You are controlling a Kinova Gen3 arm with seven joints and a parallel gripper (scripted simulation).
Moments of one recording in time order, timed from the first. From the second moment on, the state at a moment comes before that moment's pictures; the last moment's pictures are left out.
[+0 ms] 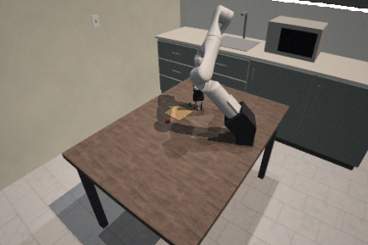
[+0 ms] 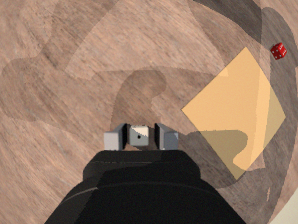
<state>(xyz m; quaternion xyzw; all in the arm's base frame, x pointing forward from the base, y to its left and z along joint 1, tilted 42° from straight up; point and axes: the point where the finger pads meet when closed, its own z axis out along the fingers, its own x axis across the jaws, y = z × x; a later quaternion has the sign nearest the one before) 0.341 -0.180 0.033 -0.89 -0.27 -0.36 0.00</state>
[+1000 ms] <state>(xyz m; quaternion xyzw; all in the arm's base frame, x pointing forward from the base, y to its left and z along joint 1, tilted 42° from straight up) 0.341 -0.180 0.033 -0.89 -0.27 -0.36 0.00</state>
